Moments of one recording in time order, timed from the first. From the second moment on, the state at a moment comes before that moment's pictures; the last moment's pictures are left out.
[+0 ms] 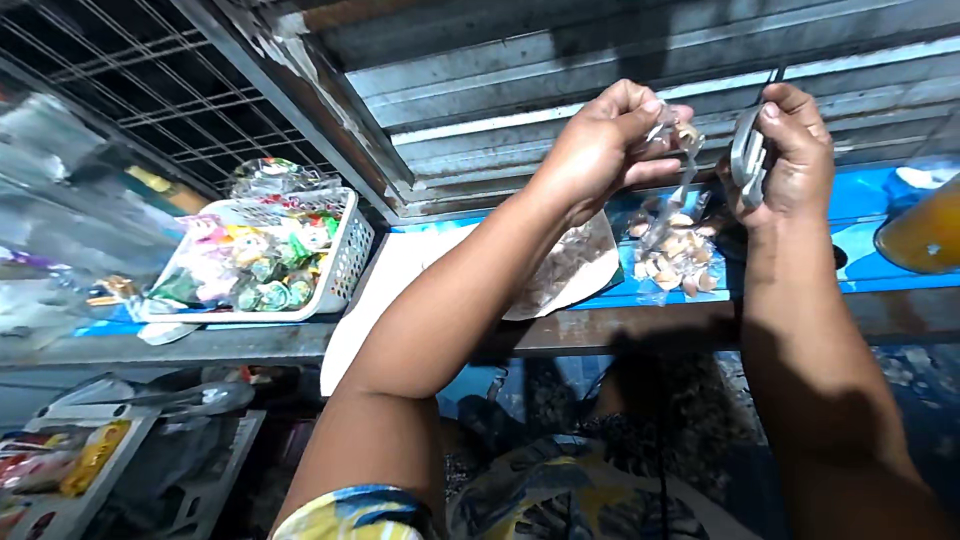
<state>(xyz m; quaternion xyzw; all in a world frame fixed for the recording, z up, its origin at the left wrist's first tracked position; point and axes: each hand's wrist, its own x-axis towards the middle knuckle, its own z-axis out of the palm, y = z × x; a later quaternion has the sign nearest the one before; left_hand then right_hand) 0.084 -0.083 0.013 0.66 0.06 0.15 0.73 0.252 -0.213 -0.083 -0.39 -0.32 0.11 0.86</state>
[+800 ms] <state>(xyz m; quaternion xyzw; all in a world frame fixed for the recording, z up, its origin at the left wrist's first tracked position) -0.063 0.098 -0.089 0.68 0.12 0.44 0.57 0.213 -0.194 -0.083 -0.64 -0.36 0.09 0.67</state>
